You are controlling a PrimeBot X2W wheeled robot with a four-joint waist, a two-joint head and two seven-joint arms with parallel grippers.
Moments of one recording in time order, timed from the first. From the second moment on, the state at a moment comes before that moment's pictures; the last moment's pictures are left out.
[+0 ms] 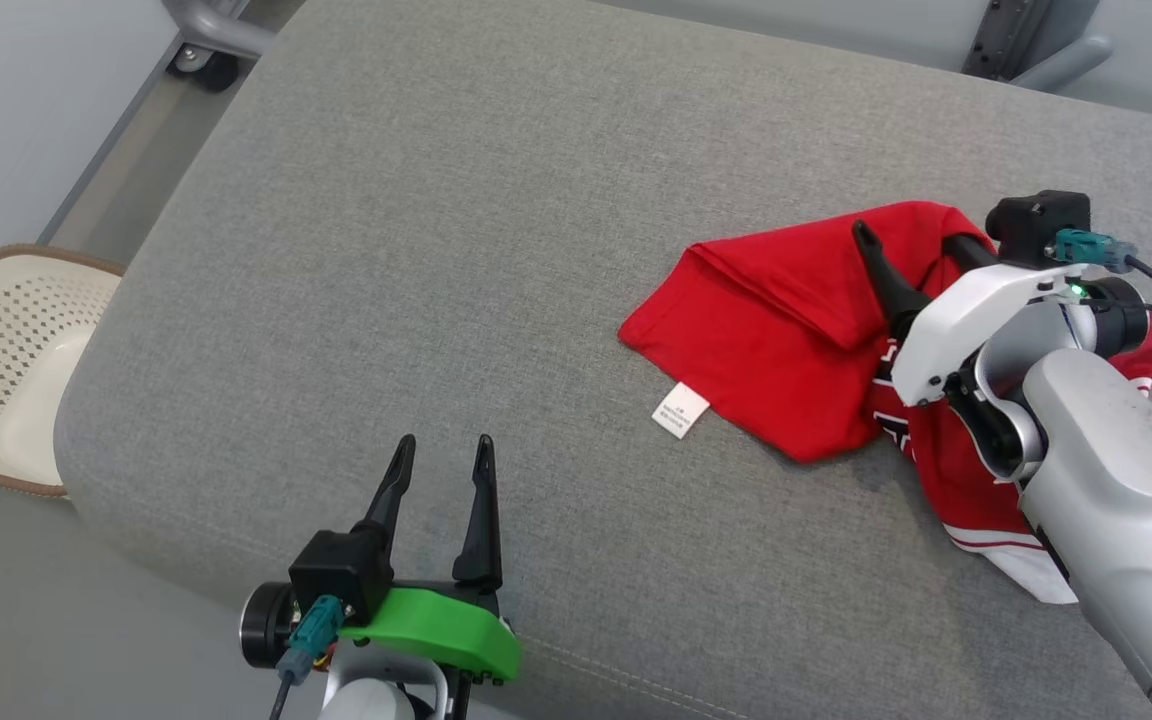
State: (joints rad) left arm -0.14 0.05 -0.43 0.22 -0.40 0.13 -0.26; right arm -0.72 -0.31 0.45 0.70 0.57 0.13 -0.05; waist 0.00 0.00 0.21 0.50
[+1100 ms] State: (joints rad) left arm -0.23 0.05 -0.46 0.43 -0.36 0.04 -0.26; right arm -0.10 -0.24 0.16 0.10 0.28 0.13 -0.26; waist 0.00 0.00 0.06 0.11
